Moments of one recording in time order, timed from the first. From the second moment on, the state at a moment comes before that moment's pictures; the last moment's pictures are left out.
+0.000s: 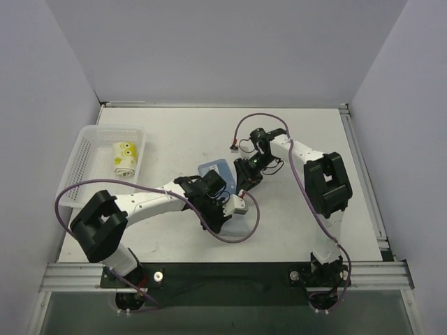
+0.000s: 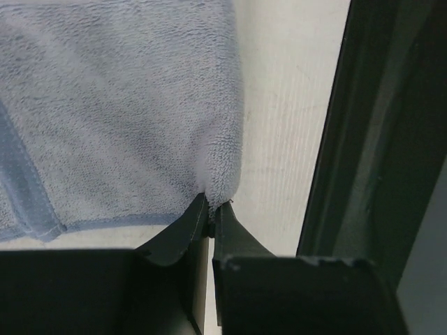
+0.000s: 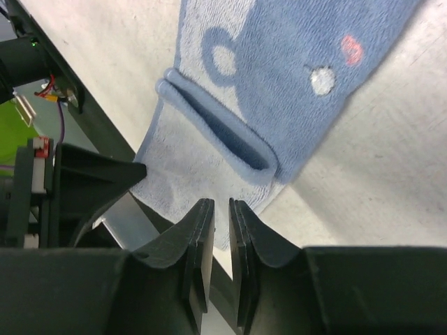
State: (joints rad) left arm -0.93 1.58 1.00 -0.62 0.44 0.40; right arm 0.44 2.02 1.48 -0.95 -0.74 -0.09
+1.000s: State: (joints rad) left arm -0.37 1.99 1.23 -0.65 0.93 0.17; right arm 0.34 1.98 1.45 -0.95 -0.86 -0.14
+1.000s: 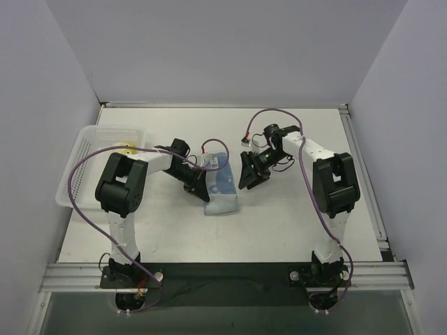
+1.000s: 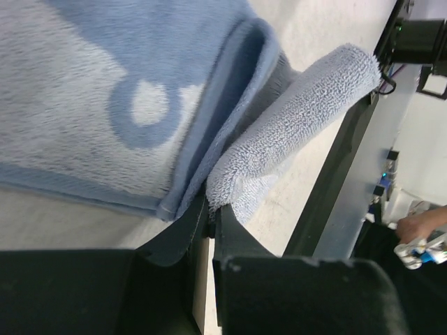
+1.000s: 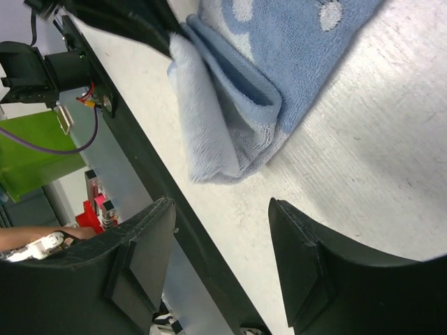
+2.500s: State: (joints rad) left arm -0.68 1.52 1.03 -0.53 0.27 0.46; right arm 0.49 2.13 1.49 -0.82 -0.79 0.00
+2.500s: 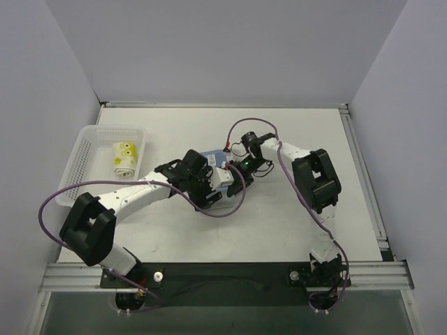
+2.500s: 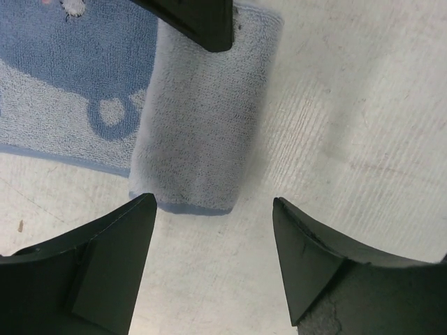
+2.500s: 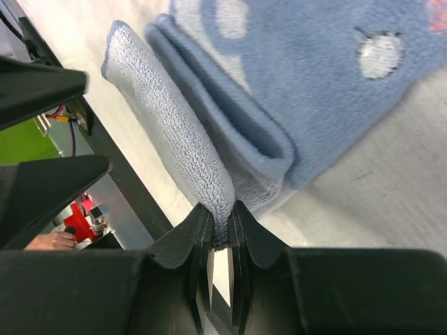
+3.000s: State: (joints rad) left arm -0.86 1.57 0.96 -0.38 0.11 0.58; right arm 0.52 2.23 1.55 -0.83 -0.79 0.01
